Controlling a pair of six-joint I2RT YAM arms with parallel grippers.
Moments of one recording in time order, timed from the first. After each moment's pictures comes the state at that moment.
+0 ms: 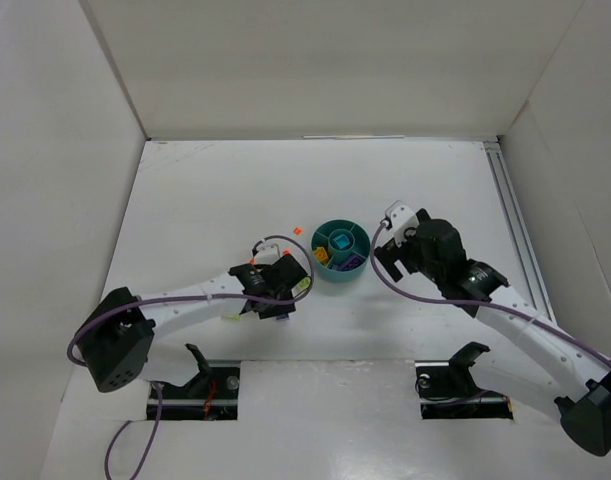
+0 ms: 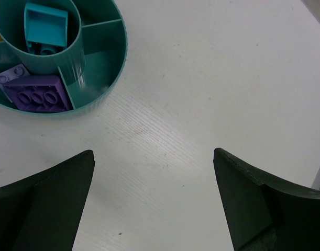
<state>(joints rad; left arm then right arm) -0.93 1.31 0.73 -0.66 -0.28 -1.10 0.60 0.94 0.74 -0.36 0.19 -0.30</state>
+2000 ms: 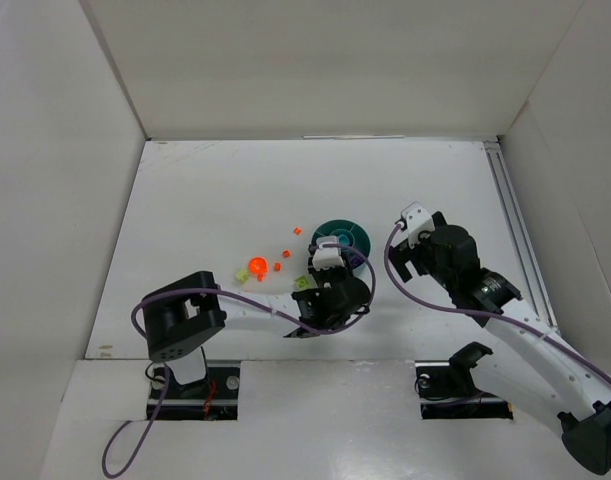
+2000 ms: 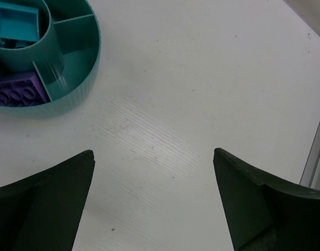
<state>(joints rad) -1.27 1.66 0.85 0.28 -1.13 -0.84 0.54 0.82 0.68 -0.36 0.20 -0.29</state>
